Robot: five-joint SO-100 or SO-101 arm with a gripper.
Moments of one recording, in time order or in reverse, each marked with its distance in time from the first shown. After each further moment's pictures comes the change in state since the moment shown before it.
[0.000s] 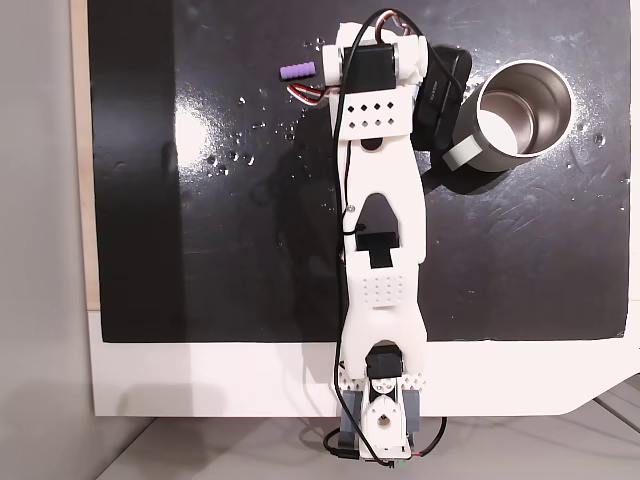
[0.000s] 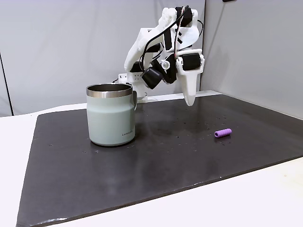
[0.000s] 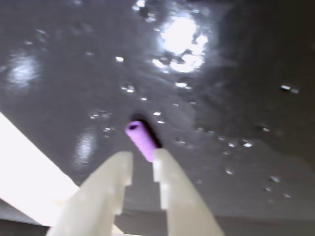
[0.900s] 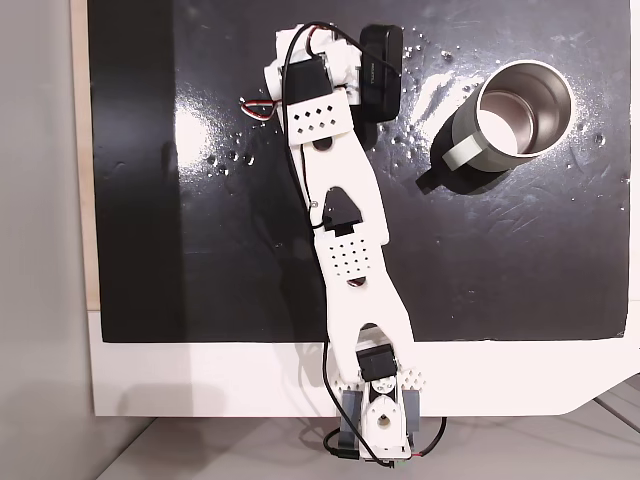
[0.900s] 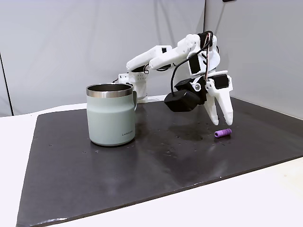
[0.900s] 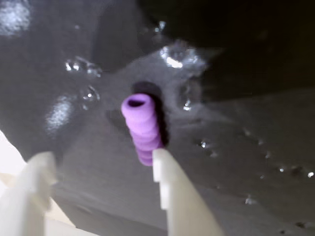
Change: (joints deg) arm -8.4 -19.2 -17.0 -8.2 -4.8
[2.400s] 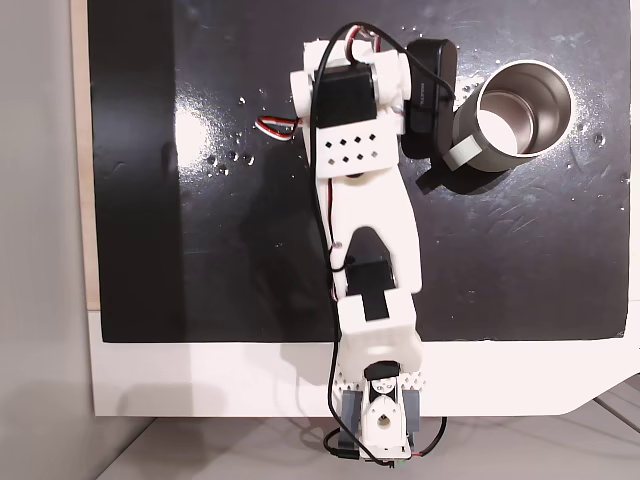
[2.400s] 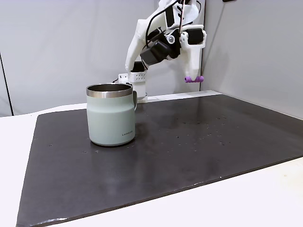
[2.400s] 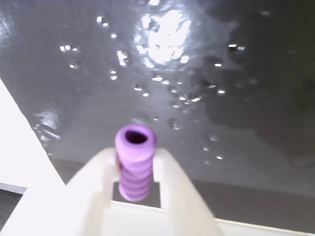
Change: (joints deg) arm 4.7 41.9 34.5 14.5 -3.8
